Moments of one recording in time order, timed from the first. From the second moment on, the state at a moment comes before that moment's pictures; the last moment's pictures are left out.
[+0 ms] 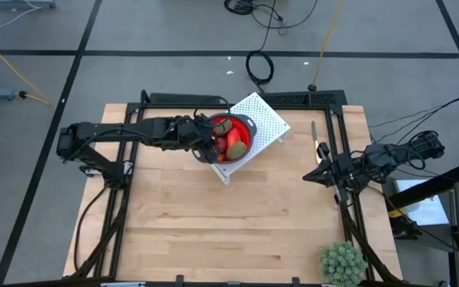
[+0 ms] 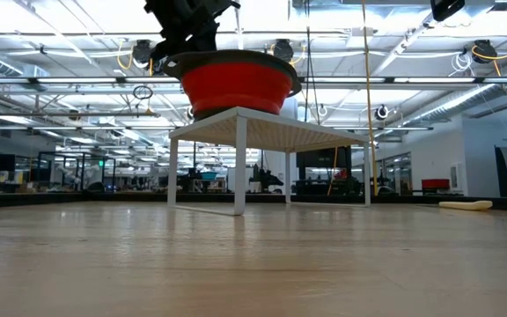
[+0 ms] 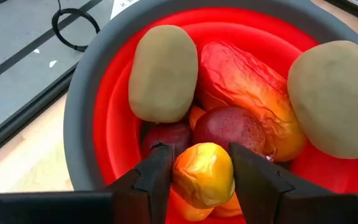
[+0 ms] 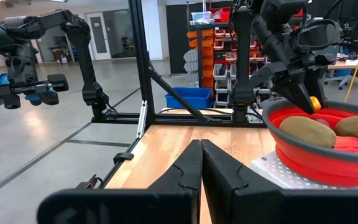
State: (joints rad) left arm 0.11 1.49 1.36 -0.76 -0.34 -0.47; right arm 0.36 0.43 0.56 -0.13 0.13 0.09
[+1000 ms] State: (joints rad) left arm 0.03 1.26 1.42 -0.70 -0.34 -0.36; right arm 0.35 0.55 0.56 -0.13 0.24 0.12
